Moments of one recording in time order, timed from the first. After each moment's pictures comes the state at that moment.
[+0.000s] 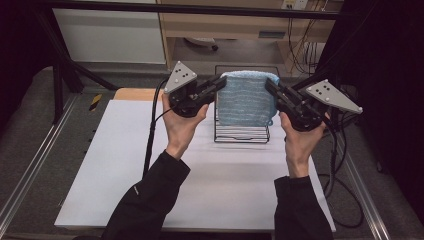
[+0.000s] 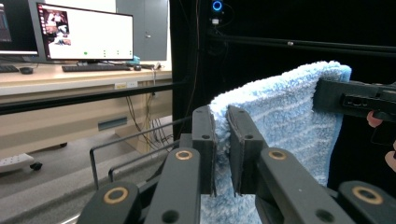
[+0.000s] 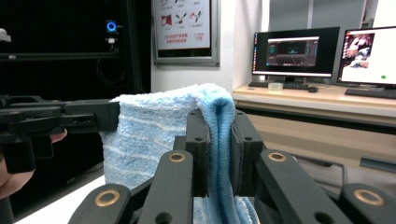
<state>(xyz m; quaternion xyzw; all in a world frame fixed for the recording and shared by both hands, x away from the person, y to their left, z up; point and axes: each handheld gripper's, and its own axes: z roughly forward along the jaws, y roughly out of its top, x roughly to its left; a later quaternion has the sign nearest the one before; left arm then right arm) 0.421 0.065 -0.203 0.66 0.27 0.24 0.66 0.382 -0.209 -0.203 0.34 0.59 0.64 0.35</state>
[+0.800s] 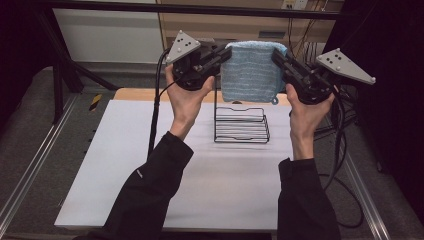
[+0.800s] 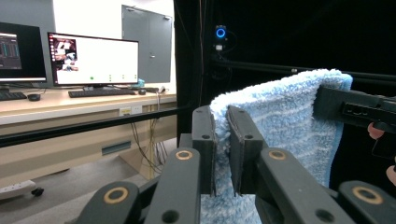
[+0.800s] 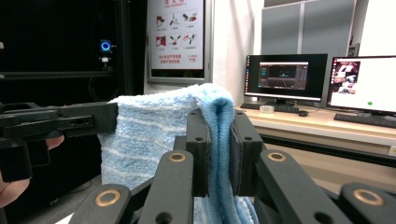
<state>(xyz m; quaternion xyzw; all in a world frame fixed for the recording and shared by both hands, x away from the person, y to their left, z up) 0.448 0.058 -0.157 0.63 0.27 0.25 0.69 0.408 -0.212 -0.156 0.33 0.58 0.65 0.38</state>
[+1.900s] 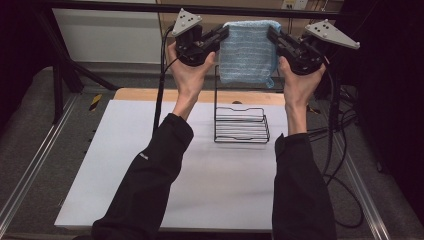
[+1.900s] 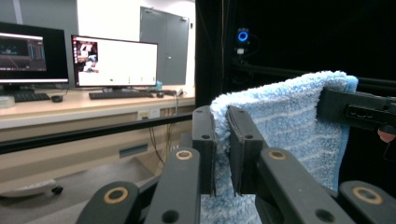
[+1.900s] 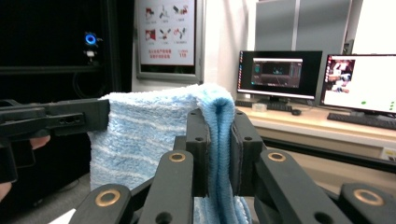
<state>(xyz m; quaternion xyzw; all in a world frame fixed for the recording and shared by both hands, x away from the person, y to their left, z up) 0.505 0.053 -0.147 0.63 0.29 0.28 0.67 0.473 -0.209 -0.141 0.34 0.58 0.63 0.38</state>
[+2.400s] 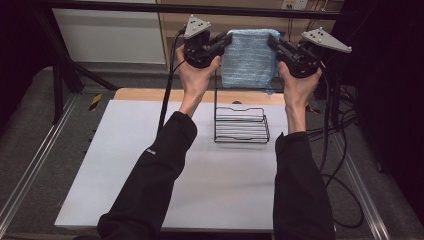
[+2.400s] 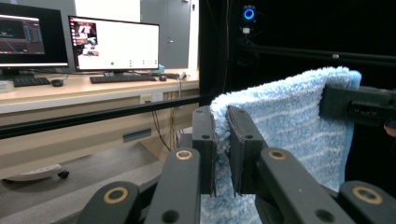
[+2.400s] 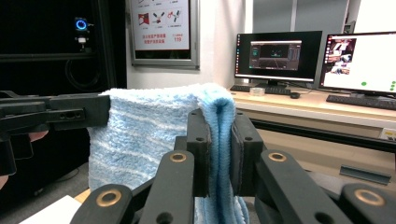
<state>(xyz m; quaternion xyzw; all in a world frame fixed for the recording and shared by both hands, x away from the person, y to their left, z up) 0.526 0.041 -0.167 0.65 0.30 0.27 0.65 0.495 -0.221 -0.165 0.35 0.60 0.62 0.37</state>
